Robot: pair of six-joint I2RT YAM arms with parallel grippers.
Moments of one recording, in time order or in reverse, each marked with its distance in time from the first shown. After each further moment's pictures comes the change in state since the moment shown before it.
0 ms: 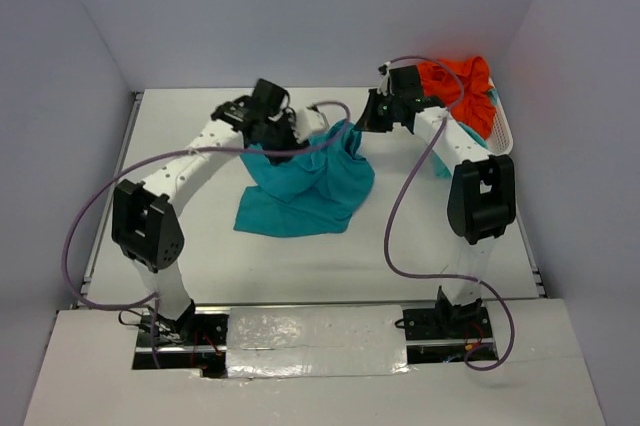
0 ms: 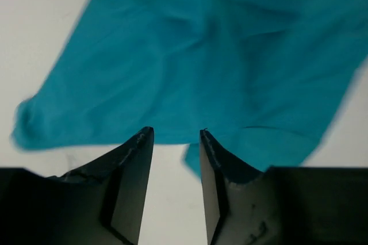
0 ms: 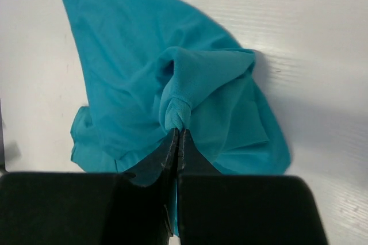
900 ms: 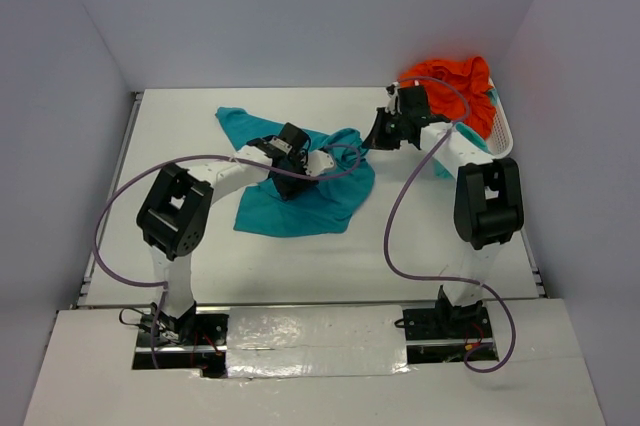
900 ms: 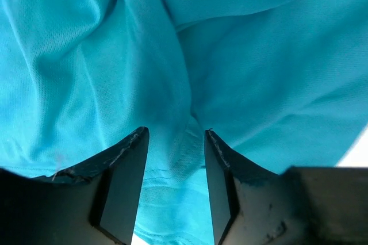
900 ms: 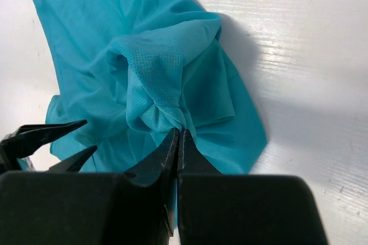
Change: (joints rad) left arm -0.180 0.085 -0.345 0.240 -0.049 -0.097; right arm -0.061 -0.058 -0.229 0.119 -0.032 0.001
